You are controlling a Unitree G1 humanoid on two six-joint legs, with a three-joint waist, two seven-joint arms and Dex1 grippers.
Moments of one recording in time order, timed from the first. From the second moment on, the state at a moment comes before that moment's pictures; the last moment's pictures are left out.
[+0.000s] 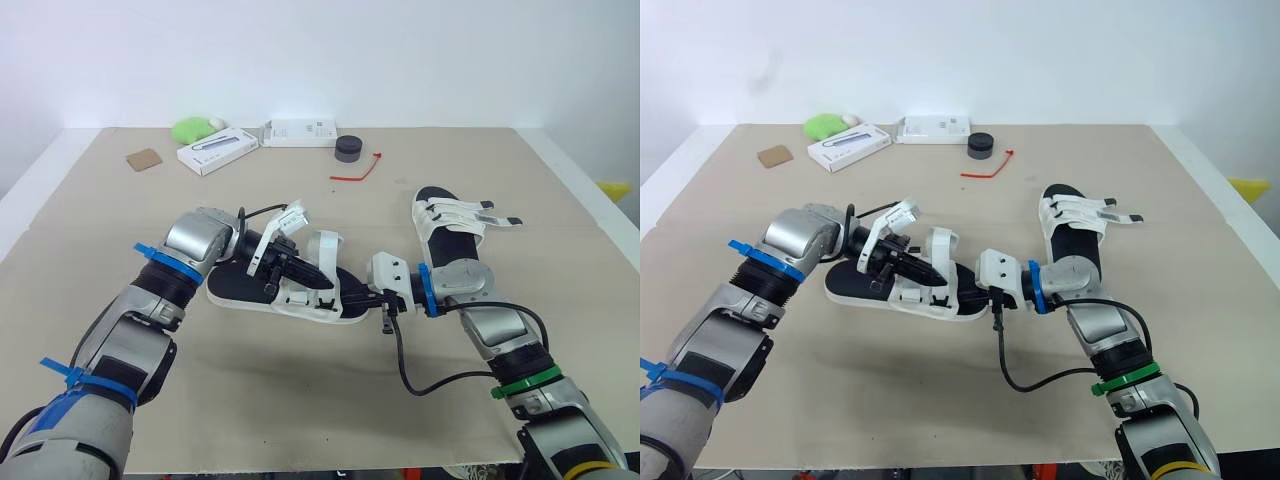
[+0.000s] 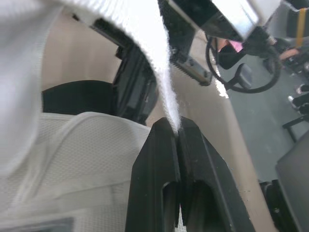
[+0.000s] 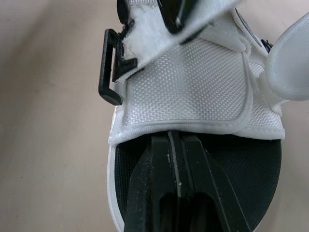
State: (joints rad) left arm -1.02 0.43 -0.39 0.50 -0.37 0.78 -1.52; right arm -0.55 -0.56 0.28 0.13 0.11 0.10 1.21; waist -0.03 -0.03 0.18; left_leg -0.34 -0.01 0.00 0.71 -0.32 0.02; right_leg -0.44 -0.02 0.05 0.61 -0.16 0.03
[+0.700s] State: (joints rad) left arm -1.00 0.42 -0.43 0.42 -0.25 0.63 -1.58; right arm -0.55 -0.56 0.28 0.13 0.11 0.10 1.21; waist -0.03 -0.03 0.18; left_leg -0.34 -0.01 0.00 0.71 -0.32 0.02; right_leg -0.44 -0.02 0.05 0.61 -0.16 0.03
